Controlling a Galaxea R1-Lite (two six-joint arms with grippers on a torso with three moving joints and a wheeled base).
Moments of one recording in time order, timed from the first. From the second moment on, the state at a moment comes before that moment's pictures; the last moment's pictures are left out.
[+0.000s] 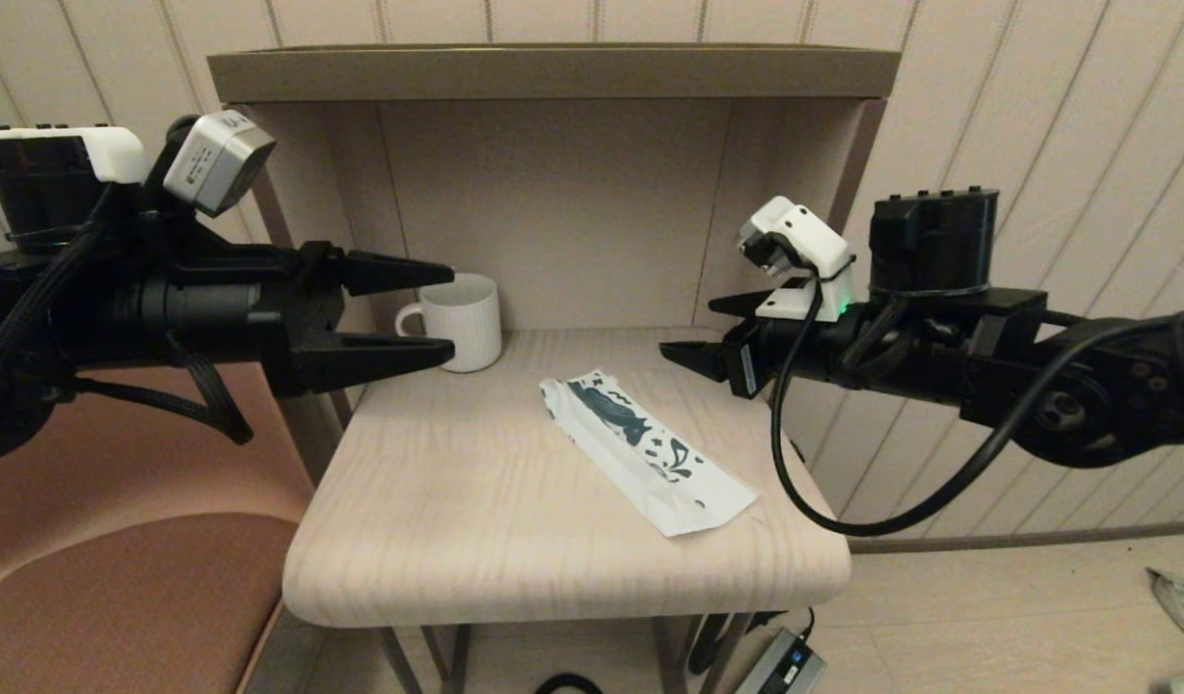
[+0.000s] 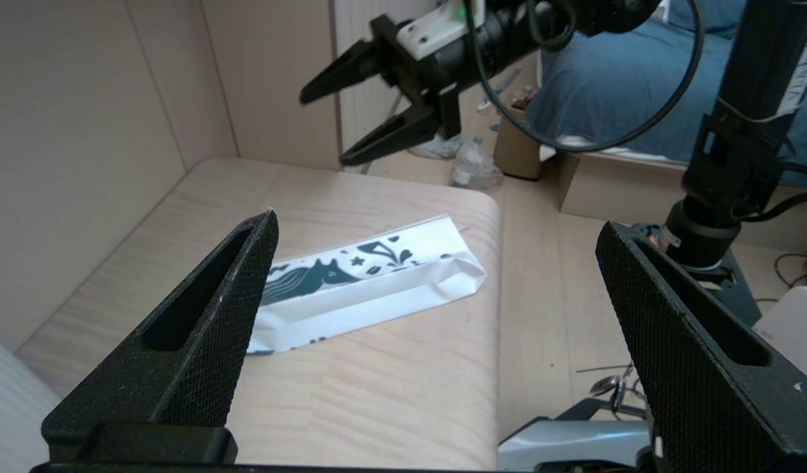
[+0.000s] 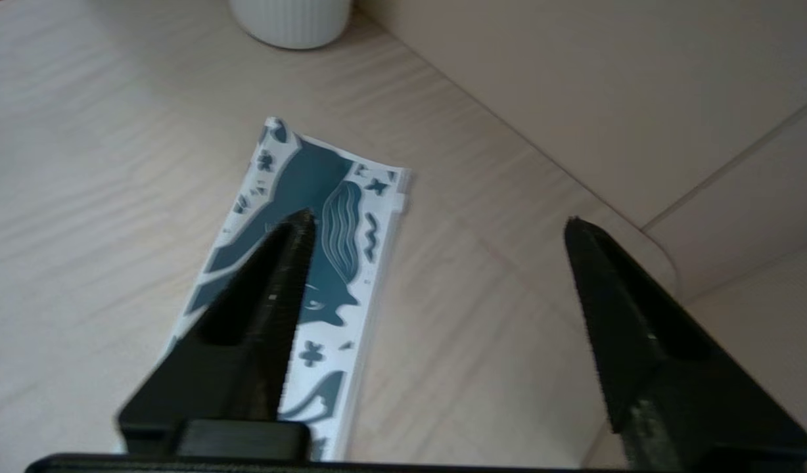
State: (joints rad) left arm -0.22 1.62 -1.05 -0.50 -1.17 0.13; right arm 0.42 1.76 -1.16 -0.42 0.24 -0.30
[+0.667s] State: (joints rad) left arm -0.23 1.55 -0.99 -0.49 -1.17 0.12; right arm 0.43 1.58 -1.11 -0.31 0.24 -0.27
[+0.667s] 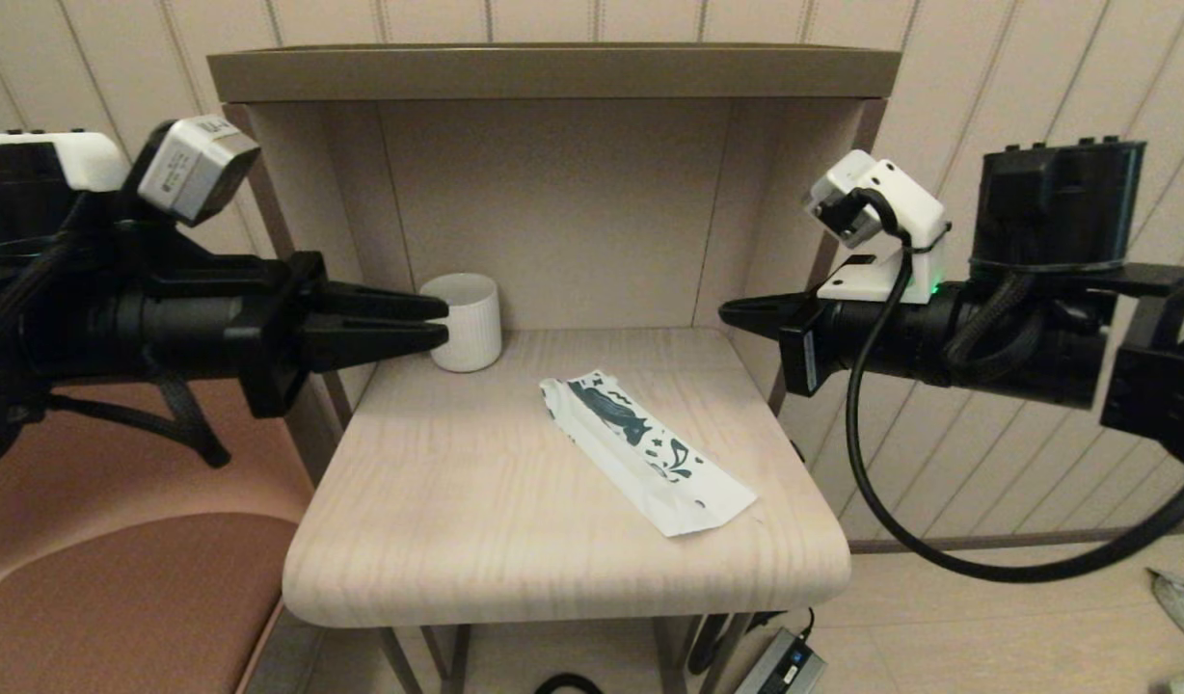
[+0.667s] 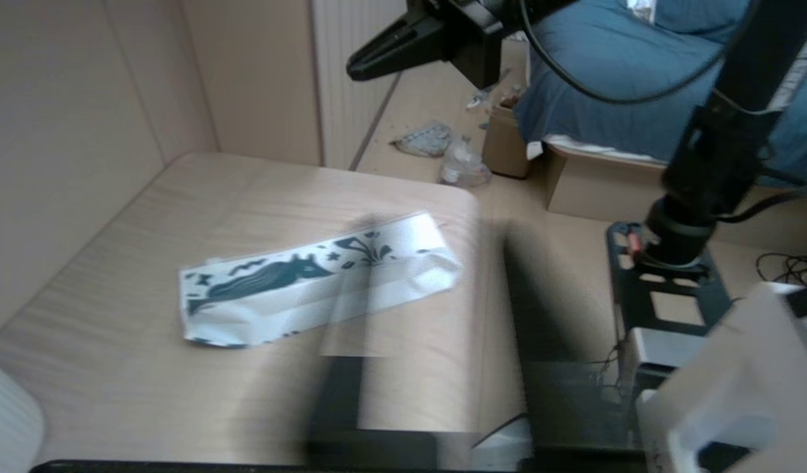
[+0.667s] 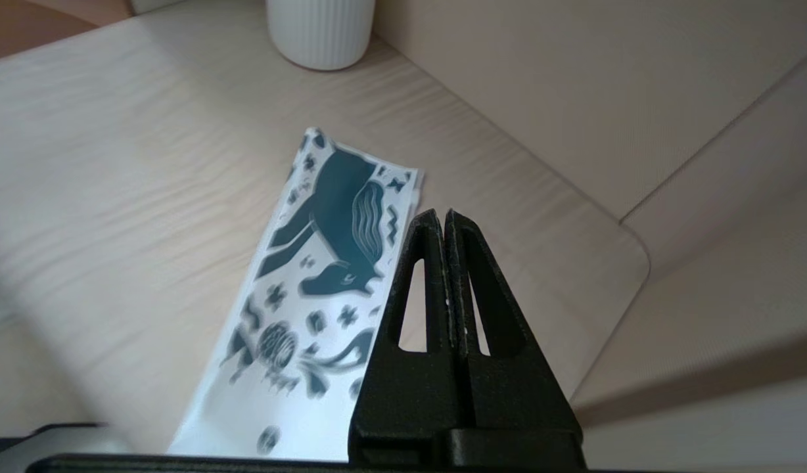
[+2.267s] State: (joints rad) left arm -0.01 0.07 -0.29 0.39 -0.17 0.10; right arm 0.16 0.28 -0.28 0.14 -0.35 -0.03
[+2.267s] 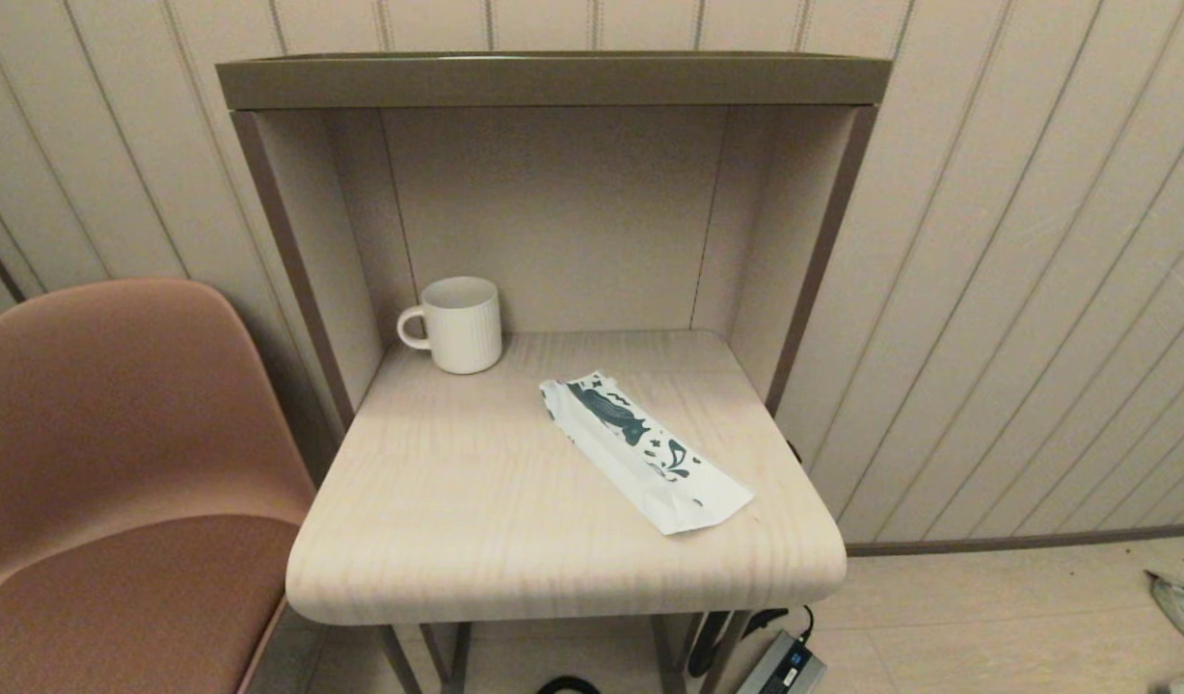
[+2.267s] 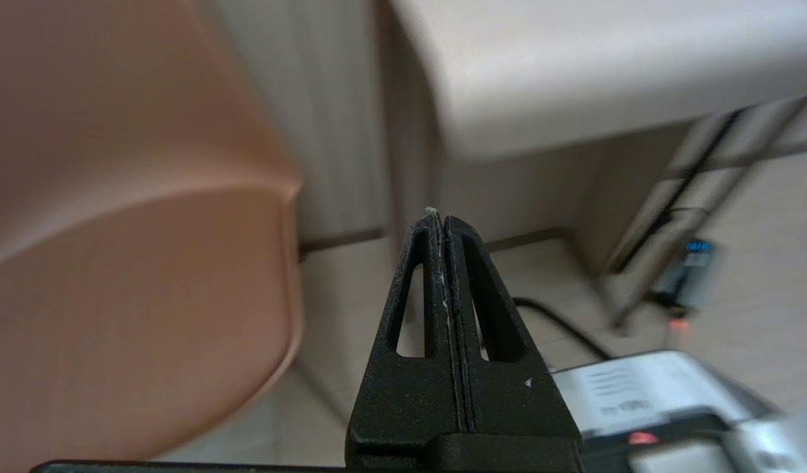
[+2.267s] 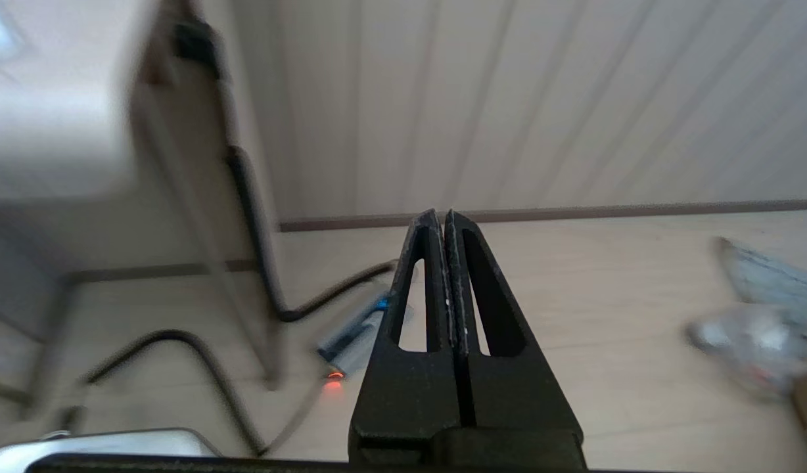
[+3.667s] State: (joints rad) left arm -0.01 0.00 -0.05 0.14 0.01 0.03; right arm -0.01 0.00 0.00 -0.07 0.03 -0.07
